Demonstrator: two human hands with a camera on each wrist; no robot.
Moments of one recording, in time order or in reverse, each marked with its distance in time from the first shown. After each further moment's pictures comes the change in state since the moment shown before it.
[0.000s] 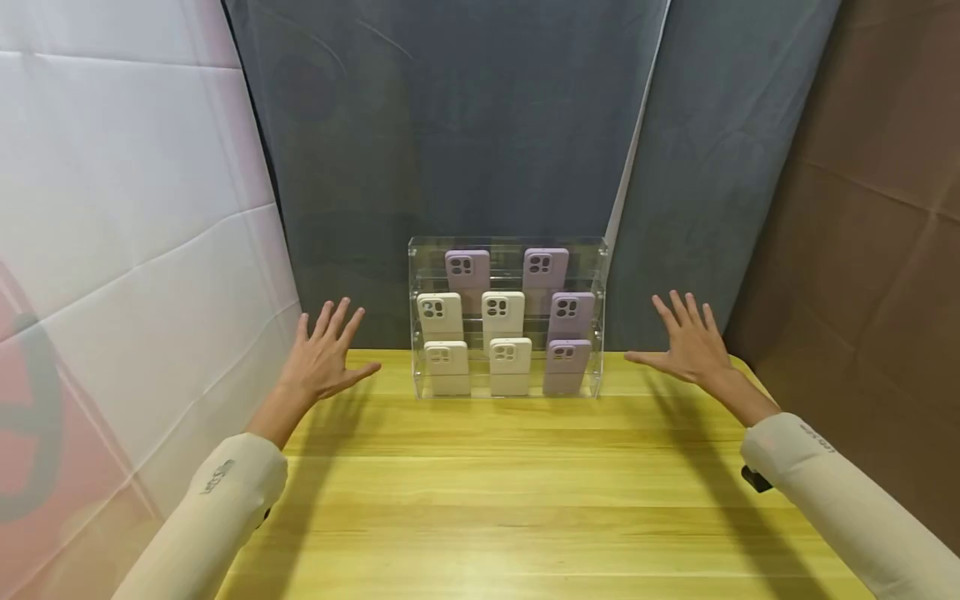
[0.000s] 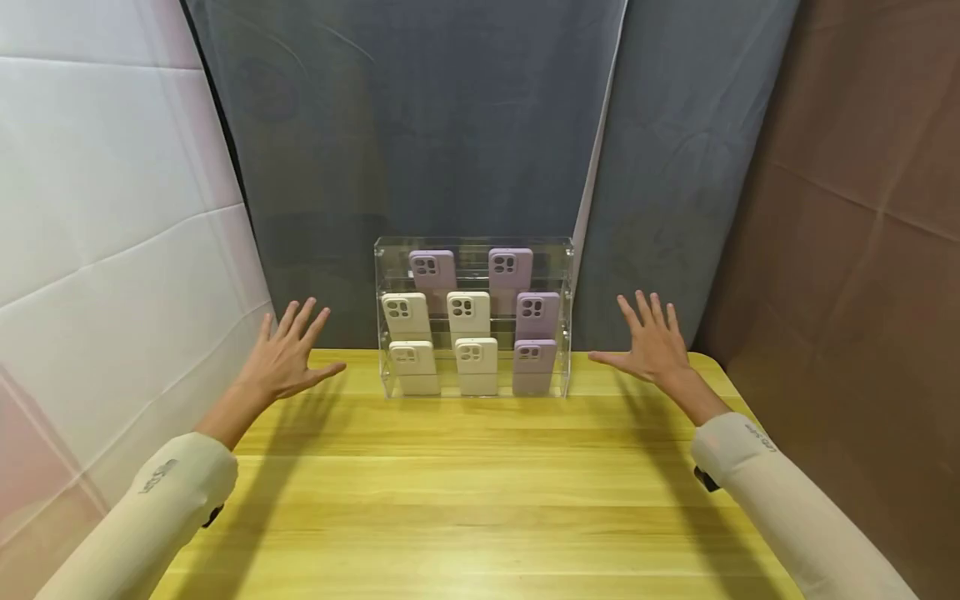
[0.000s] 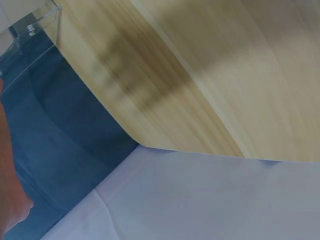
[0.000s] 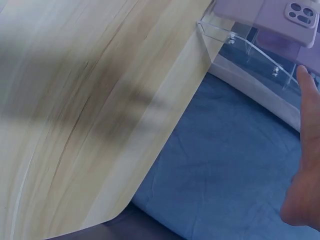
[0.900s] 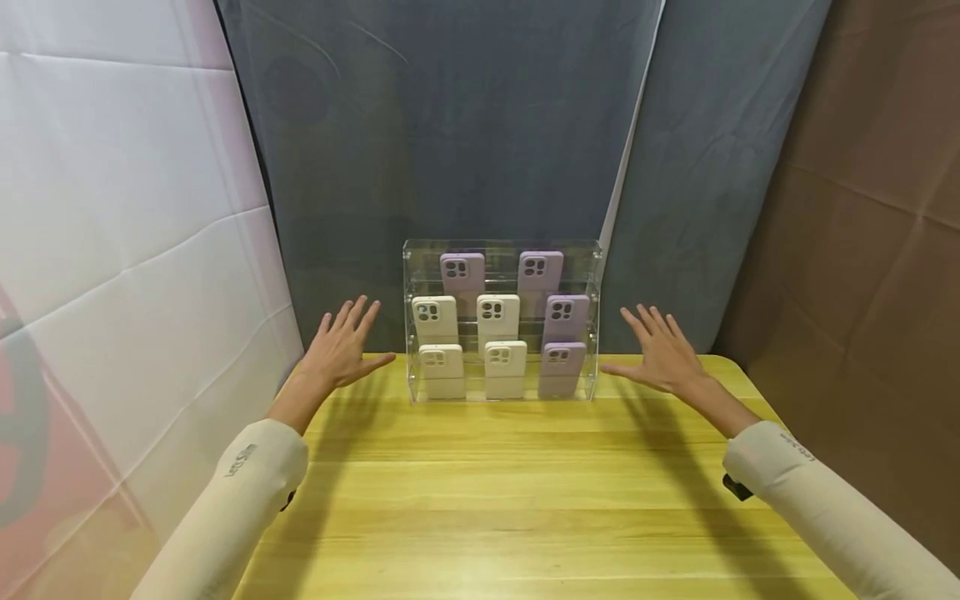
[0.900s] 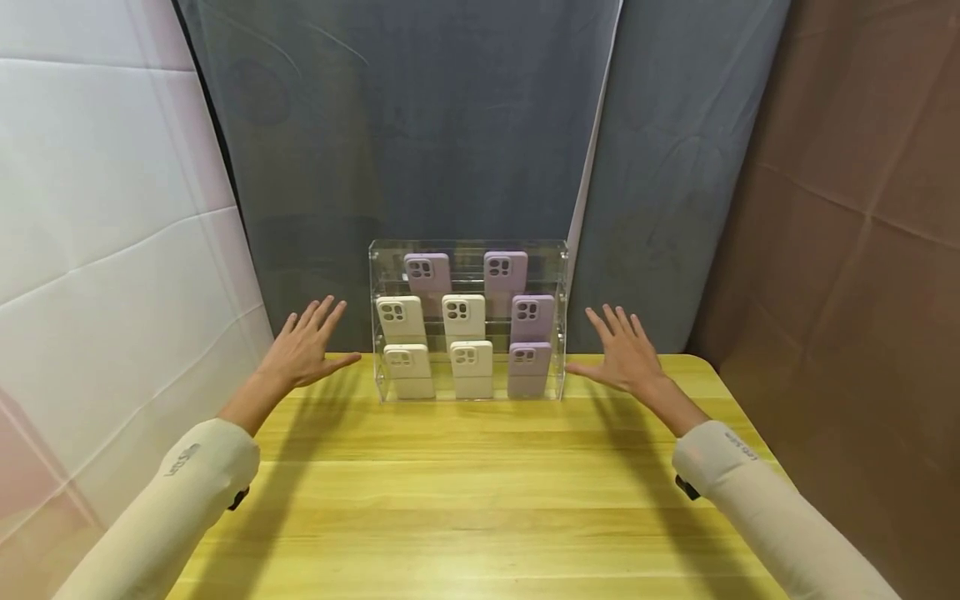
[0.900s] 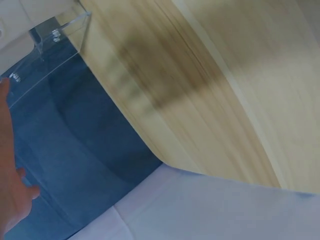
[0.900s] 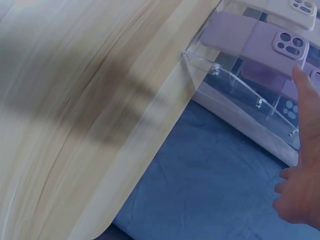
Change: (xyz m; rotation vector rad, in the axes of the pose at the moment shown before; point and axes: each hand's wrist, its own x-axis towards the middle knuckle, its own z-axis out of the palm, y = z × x) left_hand 0.036 0.020 0.003 -0.123 -0.044 0.016; right_hand 0.000 -0.033 0.008 0.025 -0.054 -0.058
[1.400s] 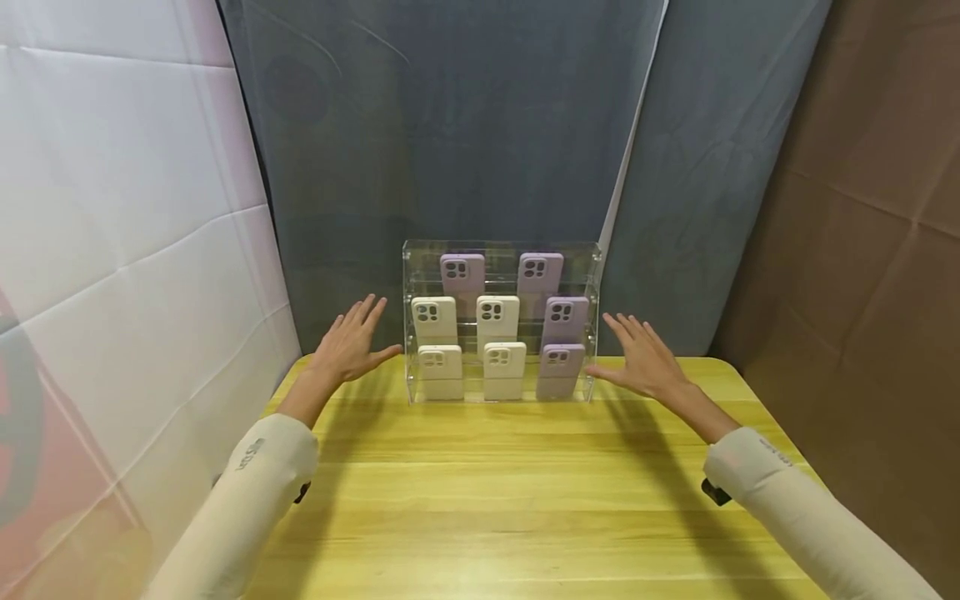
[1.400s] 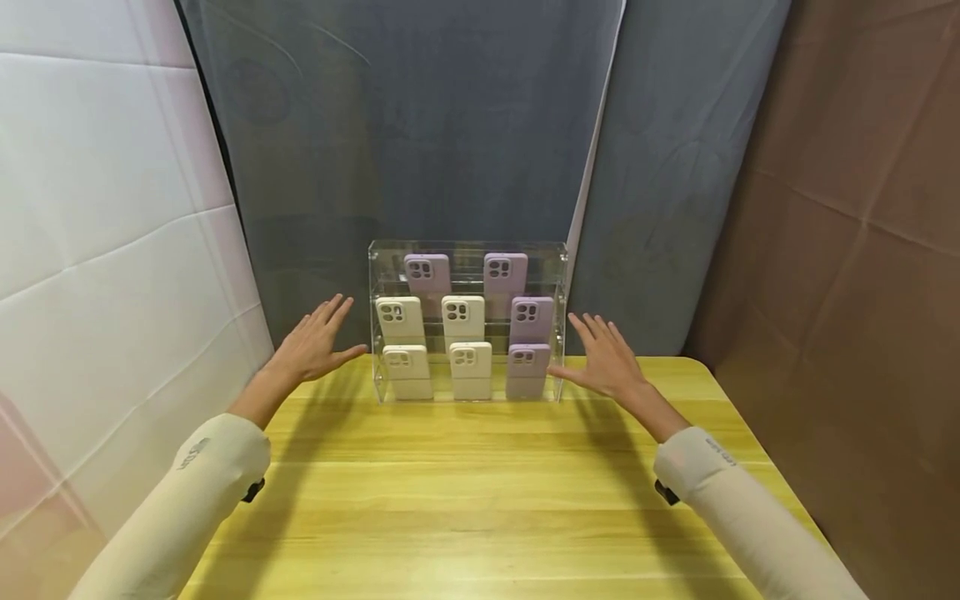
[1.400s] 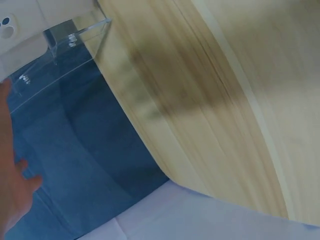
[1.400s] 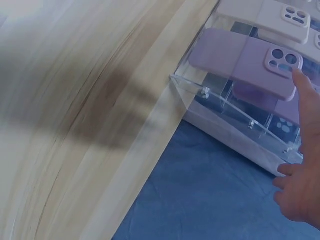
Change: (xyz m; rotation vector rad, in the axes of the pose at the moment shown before) left_hand 0.014 0.007 0.003 -0.170 0.005 -0.009; right_hand 0.007 -0.022 0.013 0.081 0.011 -0.012
